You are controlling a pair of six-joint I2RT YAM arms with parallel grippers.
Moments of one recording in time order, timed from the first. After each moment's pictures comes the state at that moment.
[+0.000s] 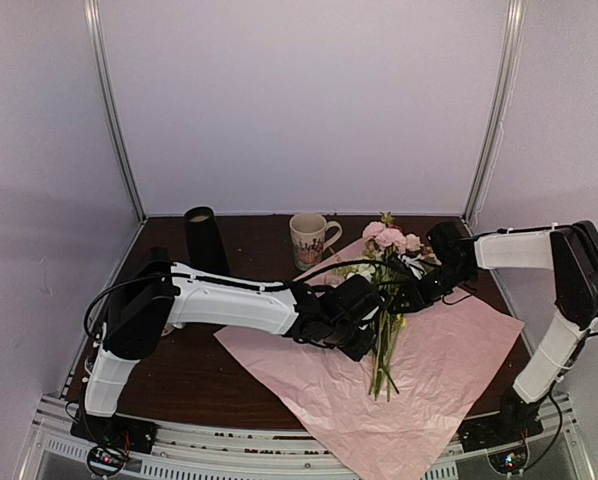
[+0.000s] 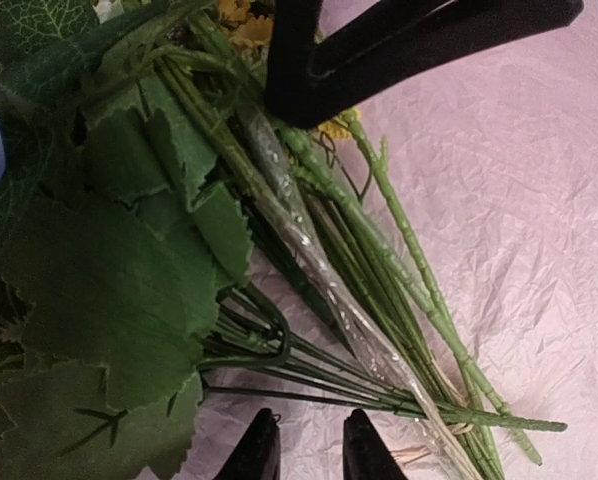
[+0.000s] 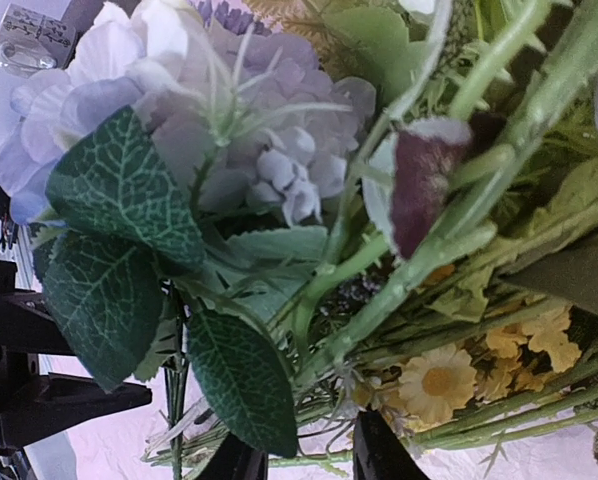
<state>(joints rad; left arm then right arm) -1.22 2.23 1.69 -0.35 -0.13 -0.33 0.30 1.68 1.00 -0.52 -0.62 -0.15</state>
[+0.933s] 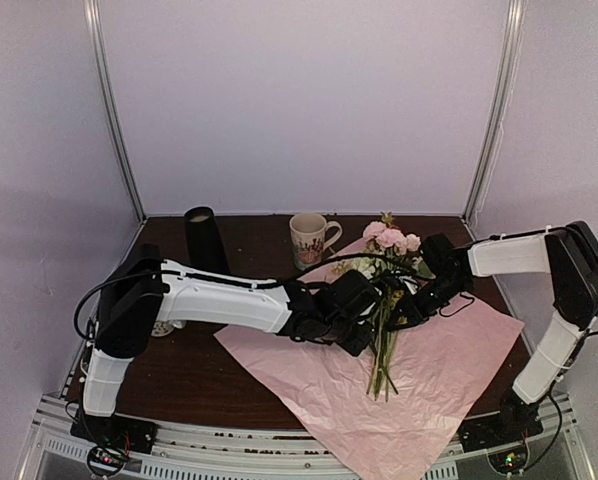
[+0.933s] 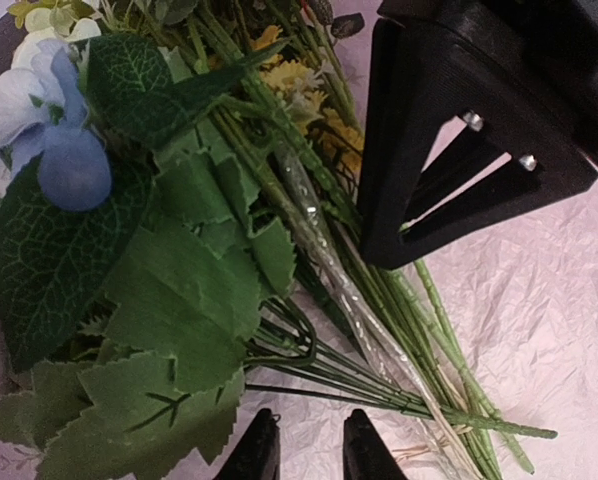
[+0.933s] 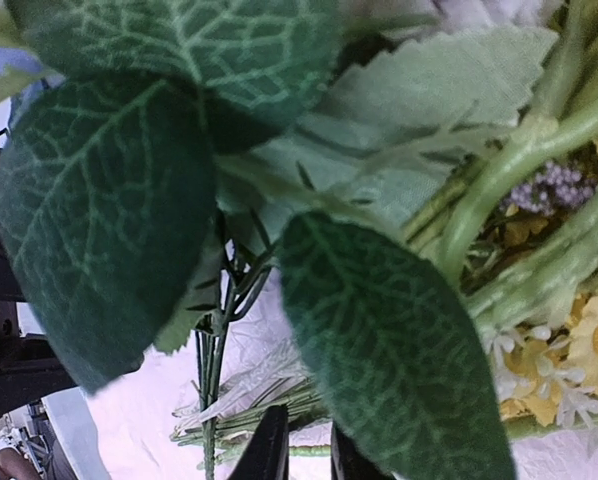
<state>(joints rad) -1.22 2.18 1.65 -0.32 -0.19 -0.33 0.36 1.69 0.95 -0.58 -0.67 -0.13</state>
